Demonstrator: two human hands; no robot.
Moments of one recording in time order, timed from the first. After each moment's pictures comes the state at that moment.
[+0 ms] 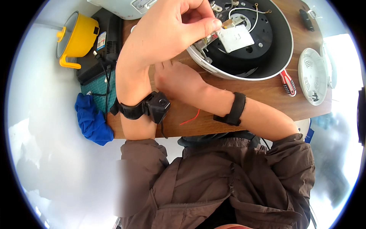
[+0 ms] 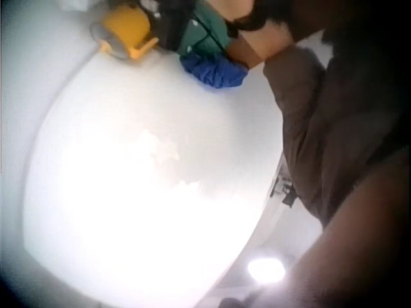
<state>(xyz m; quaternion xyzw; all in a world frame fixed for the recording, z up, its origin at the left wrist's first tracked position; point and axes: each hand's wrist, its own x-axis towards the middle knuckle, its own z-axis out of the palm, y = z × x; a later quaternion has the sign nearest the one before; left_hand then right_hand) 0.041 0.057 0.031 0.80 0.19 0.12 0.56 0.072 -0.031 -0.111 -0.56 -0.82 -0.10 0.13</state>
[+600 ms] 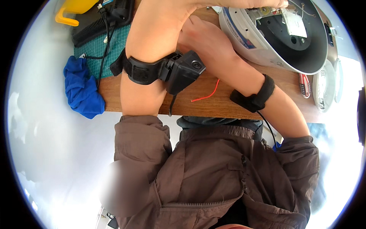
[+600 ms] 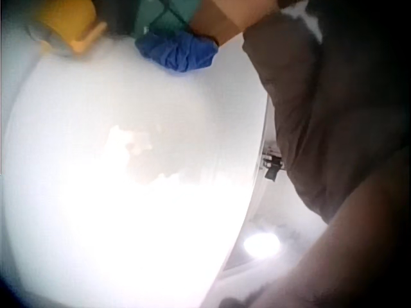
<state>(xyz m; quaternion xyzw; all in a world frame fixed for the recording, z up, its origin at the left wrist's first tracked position) 0.024 0.053 0.049 0.86 0.12 0.20 0.46 0.086 -0.025 -0.102 -0.51 -0.83 -0.16 0.16</state>
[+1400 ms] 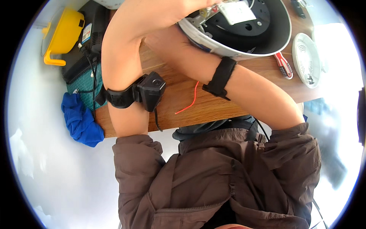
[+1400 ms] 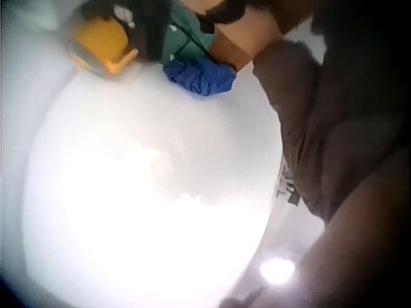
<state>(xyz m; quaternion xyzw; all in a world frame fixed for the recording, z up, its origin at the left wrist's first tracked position) 0.048 0.060 0.034 0.83 0.13 0.17 0.51 0.088 0.026 -0.124 -0.63 -0.74 -0.24 0.06</state>
